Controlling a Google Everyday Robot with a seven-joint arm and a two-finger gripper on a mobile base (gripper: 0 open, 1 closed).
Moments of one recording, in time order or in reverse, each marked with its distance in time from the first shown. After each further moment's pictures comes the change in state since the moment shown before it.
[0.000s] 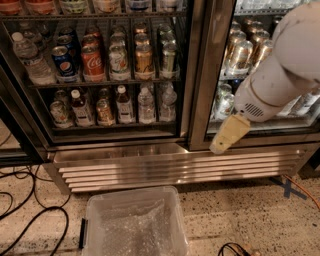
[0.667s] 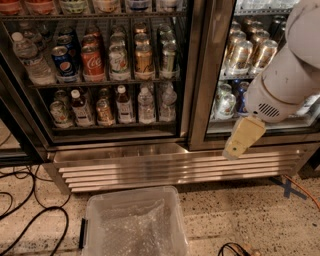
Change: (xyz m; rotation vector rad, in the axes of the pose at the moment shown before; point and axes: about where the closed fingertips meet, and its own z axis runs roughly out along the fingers) arm 0.020 0.008 -0.025 -0.023 0.057 -0.049
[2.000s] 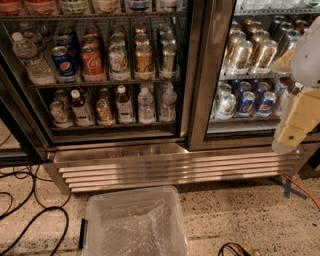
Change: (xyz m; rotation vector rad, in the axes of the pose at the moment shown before) arm 0.016 0.007 -0.103 -0.071 0.017 -0.235
